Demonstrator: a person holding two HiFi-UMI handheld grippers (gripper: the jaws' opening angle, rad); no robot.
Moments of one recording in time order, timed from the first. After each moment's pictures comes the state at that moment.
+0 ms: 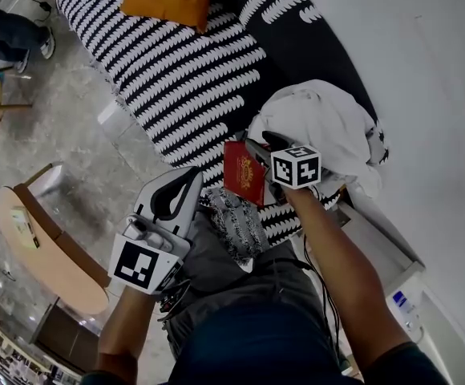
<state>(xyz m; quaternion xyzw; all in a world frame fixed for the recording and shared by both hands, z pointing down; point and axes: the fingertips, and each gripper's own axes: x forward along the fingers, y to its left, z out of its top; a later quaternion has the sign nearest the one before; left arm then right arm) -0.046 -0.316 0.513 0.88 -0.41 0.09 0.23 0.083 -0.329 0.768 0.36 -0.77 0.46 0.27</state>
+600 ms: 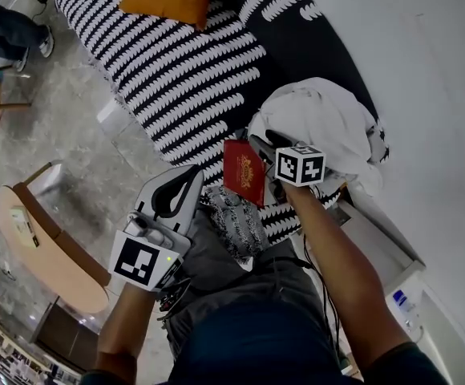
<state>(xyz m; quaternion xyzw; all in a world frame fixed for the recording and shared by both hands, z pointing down) -0.049 -0.314 0.524 0.88 -0.41 0.09 0.24 0.091 -0.332 0.771 0.39 -0.74 0.49 0.24</state>
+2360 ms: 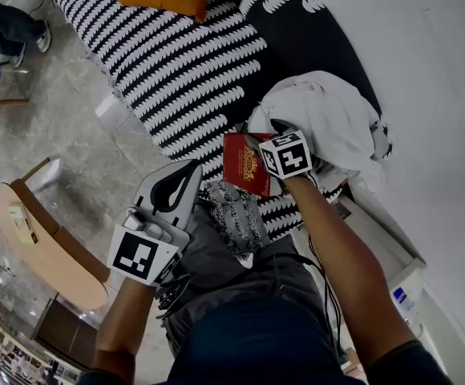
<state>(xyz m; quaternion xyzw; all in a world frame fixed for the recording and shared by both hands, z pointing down) -0.052 -0.308 0.541 0.87 -0.41 0.10 0.25 0.084 -0.326 0.796 0.34 -0.76 0.37 0.42</state>
